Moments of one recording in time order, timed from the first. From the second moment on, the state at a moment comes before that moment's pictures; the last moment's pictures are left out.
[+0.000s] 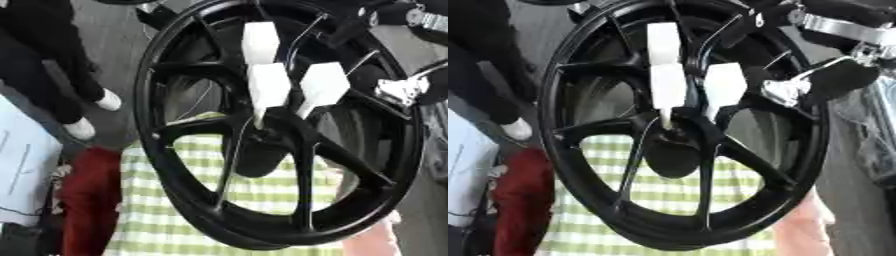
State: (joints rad) left arm -0.14 0.33 0.11 -1.89 0.24 0.09 0.46; right arm -0.40 -1.25 0.26 -1.99 -0.13 -0.23 0.27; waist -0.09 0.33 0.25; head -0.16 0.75
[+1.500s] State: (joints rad) left arm -0.14 0.33 0.10 -1.88 0.25 0.10 0.45; right arm -0.42 -1.23 0.38 -1.99 0.03 -0.09 0.14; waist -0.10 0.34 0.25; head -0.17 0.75
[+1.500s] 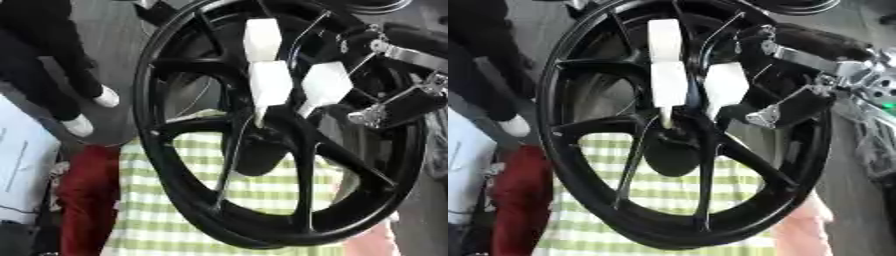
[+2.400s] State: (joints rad) left arm -0.15 0.33 0.09 -1.88 0.25 0.10 0.45; right arm -0.44 -1.20 0.43 -1.99 0.03 -0.01 0.15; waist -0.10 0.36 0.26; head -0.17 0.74
